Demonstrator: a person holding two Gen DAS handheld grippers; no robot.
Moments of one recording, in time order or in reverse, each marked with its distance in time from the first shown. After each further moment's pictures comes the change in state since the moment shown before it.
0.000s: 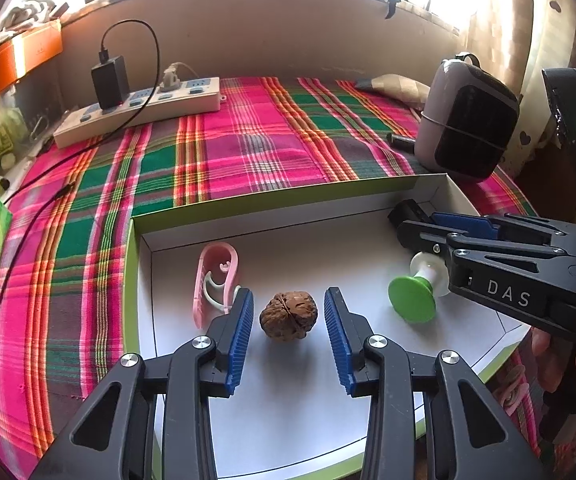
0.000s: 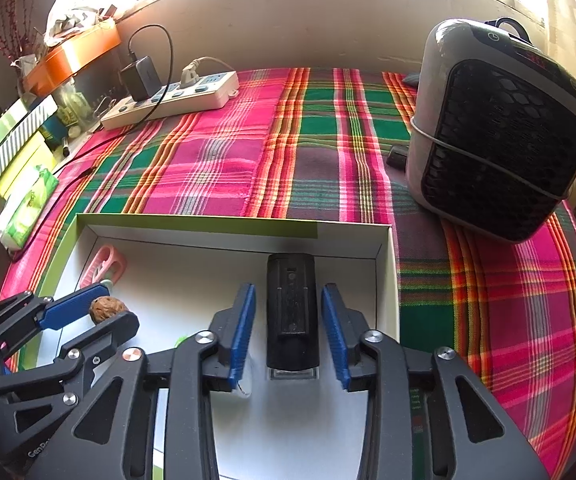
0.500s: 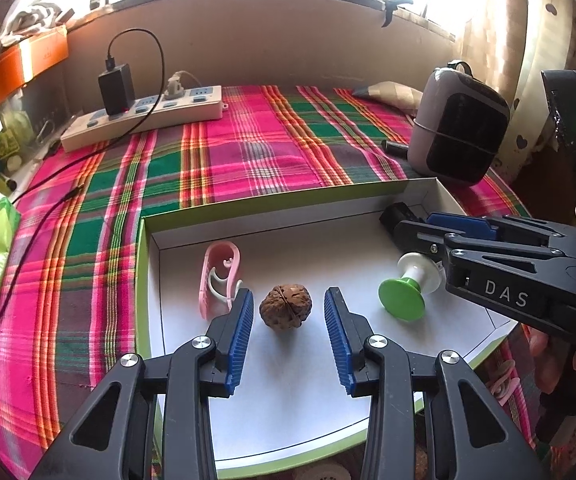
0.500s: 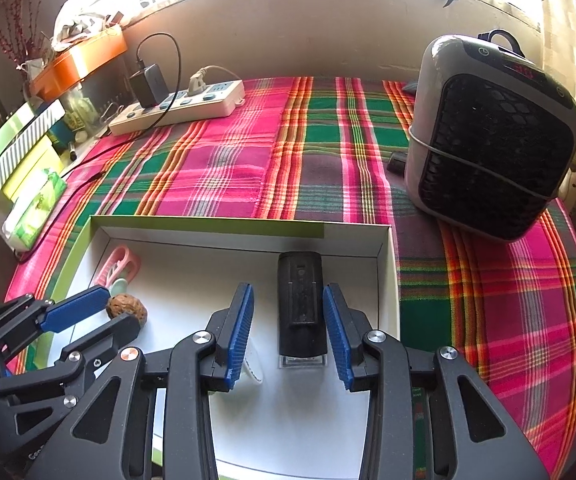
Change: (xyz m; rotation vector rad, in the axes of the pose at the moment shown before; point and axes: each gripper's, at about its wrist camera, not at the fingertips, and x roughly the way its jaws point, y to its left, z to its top) left arm -0.013 -0.001 -0.003 -0.001 -0.021 0.000; right arm -0.012 0.005 -0.003 0.002 -0.027 0.005
